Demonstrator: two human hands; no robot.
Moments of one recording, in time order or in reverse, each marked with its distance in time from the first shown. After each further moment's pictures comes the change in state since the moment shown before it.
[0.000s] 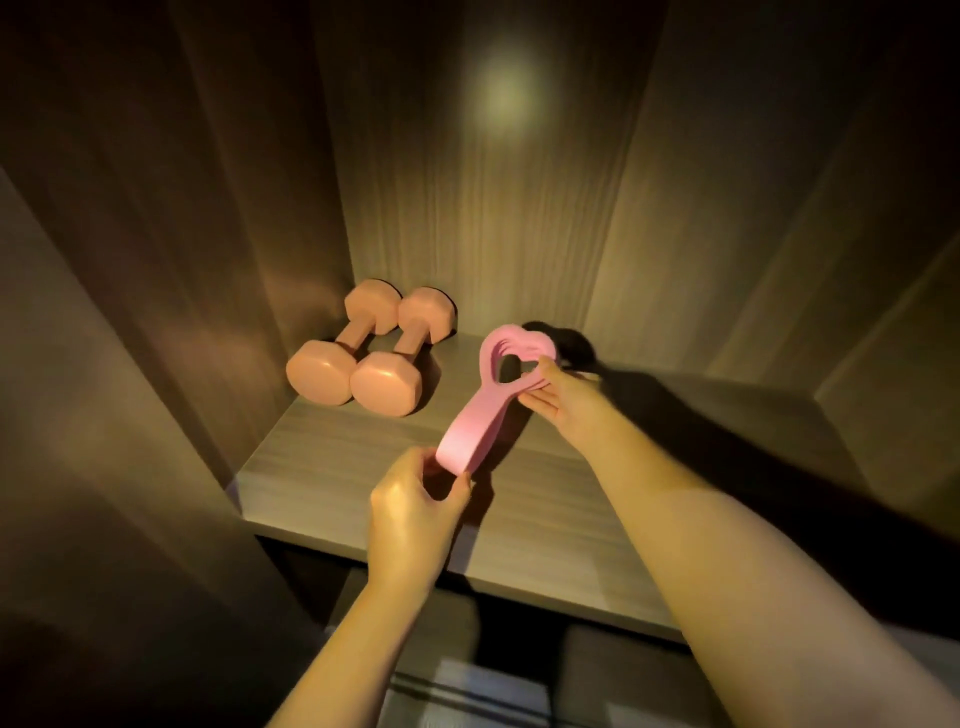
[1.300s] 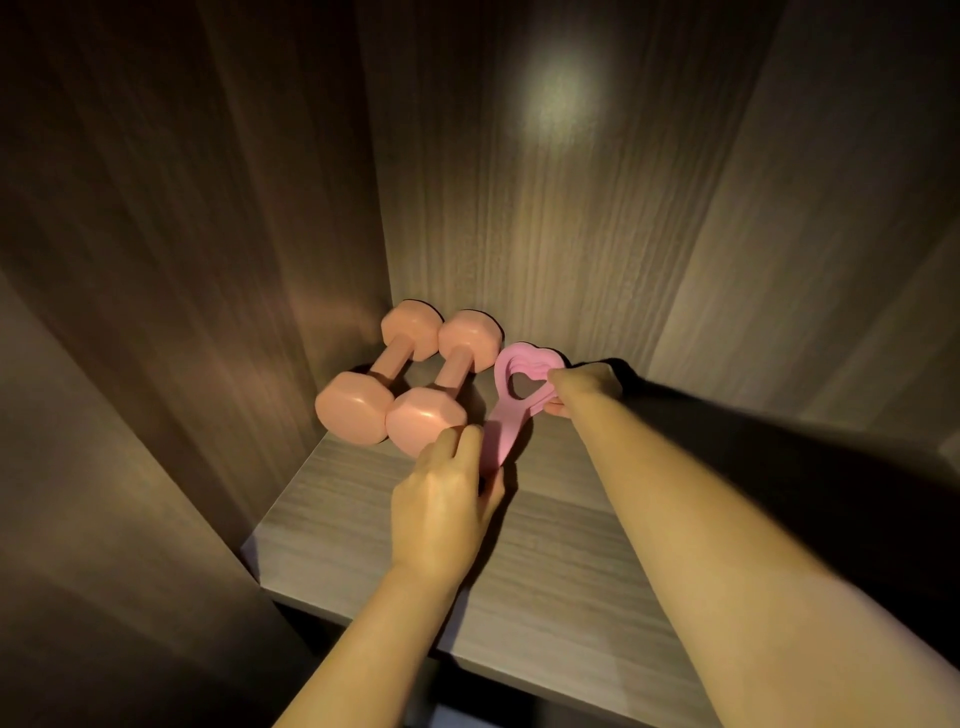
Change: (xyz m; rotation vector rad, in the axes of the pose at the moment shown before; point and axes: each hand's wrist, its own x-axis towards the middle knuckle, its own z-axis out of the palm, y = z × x) left_hand 0.077 -0.016 0.005 0.557 0.004 0.356; right_hand 0.102 0.003 0.061 -0.560 0.312 0.043
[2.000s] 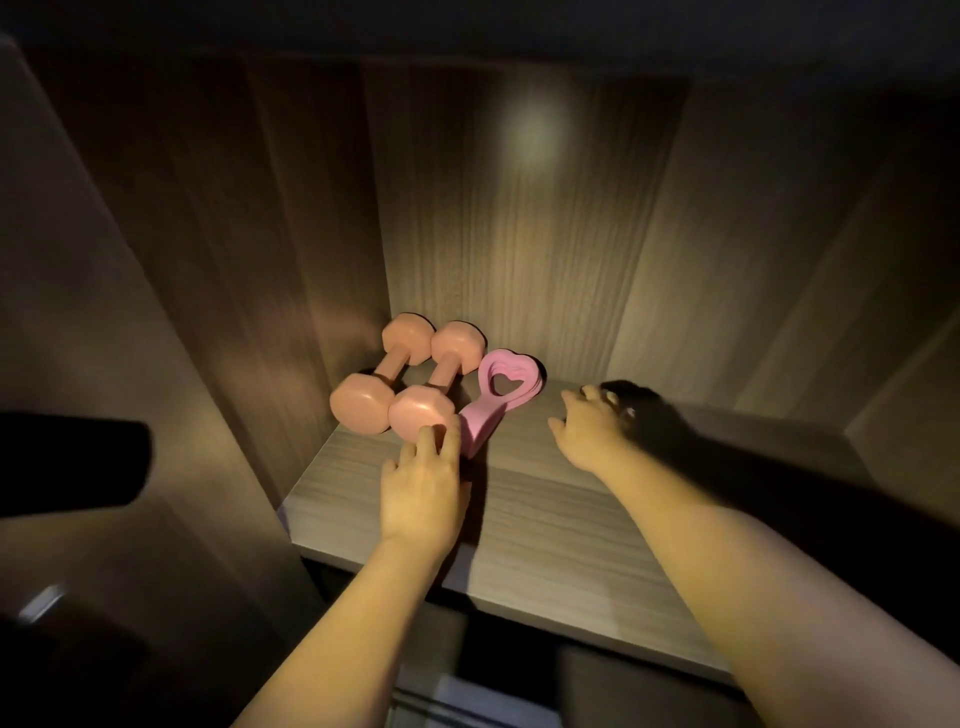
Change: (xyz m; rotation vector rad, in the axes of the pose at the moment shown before) left_hand -0.014 0.011 -0.037 0.338 -0.350 -0.079; right_hand -0.071 0.034 -0.074 -1.239 -0.006 -0.544
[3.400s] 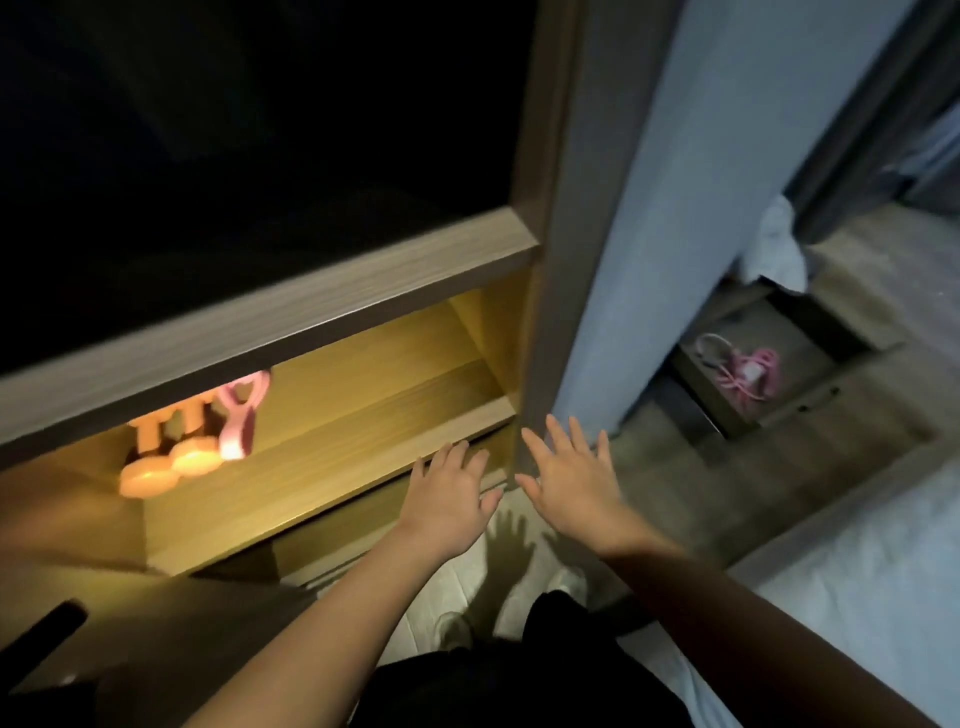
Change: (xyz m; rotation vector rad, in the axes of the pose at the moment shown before) left_hand -0.183 0.259 -0.299 -0.045 -0.749 0.834; right_hand -0.452 0.181 -0.196 0.117 -0.227 0.451
